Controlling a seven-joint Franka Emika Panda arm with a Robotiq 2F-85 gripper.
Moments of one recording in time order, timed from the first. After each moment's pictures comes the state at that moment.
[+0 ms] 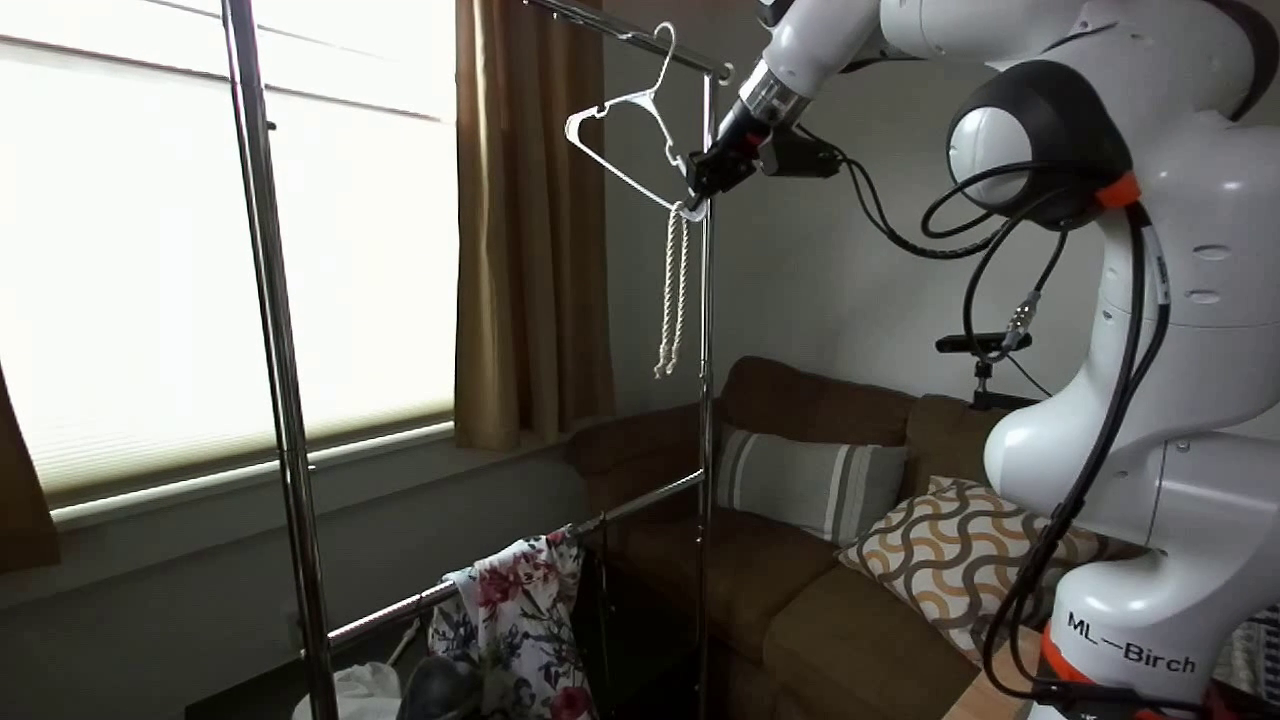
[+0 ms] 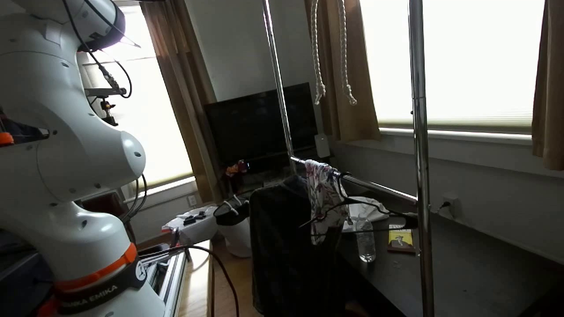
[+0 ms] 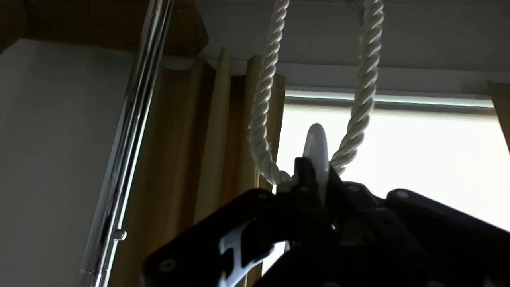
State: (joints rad) arm -1.41 -0.45 1.01 -1.42 -2.51 4.21 2.71
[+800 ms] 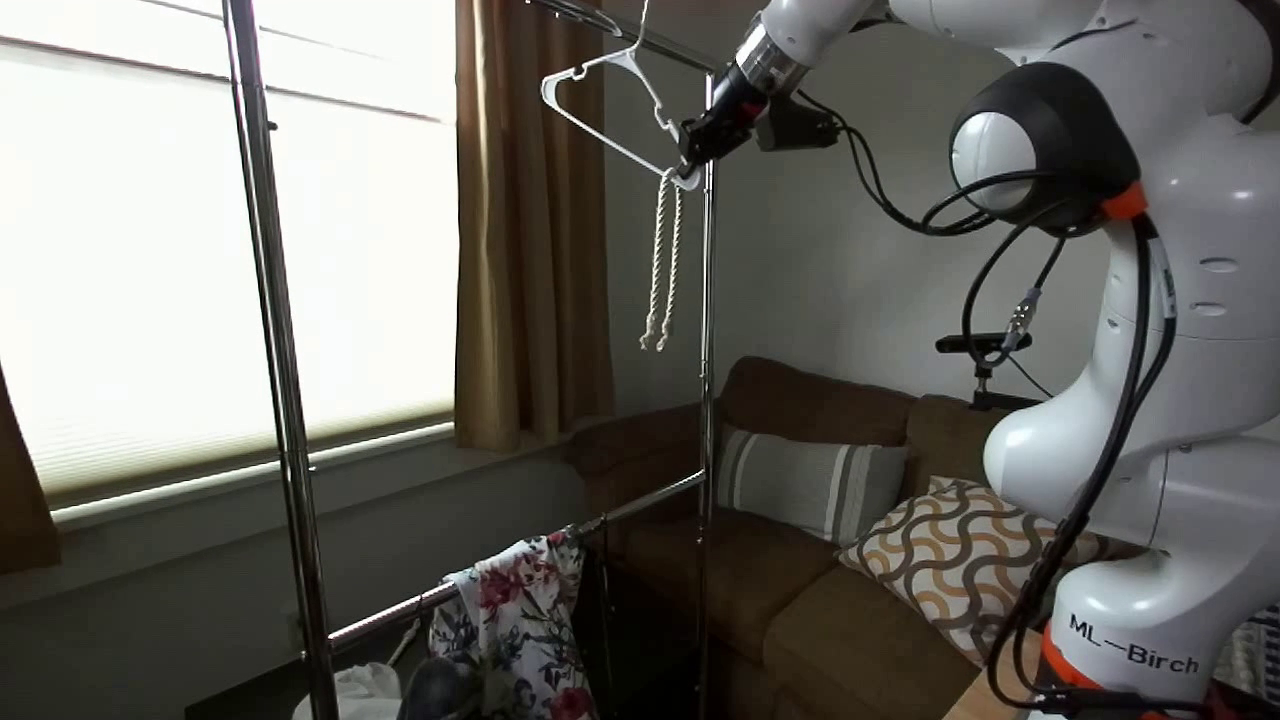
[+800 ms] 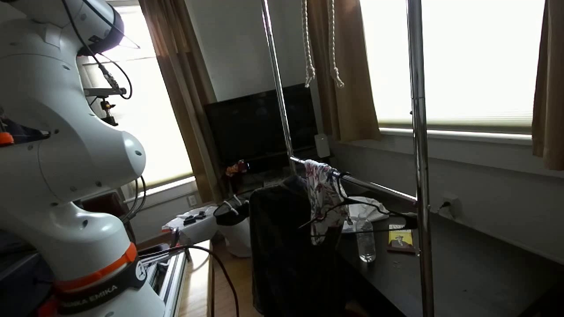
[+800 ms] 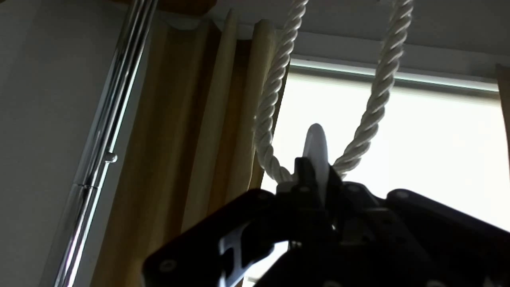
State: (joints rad) arm -1.37 -0.49 0.96 -1.34 -2.51 4.22 2.71
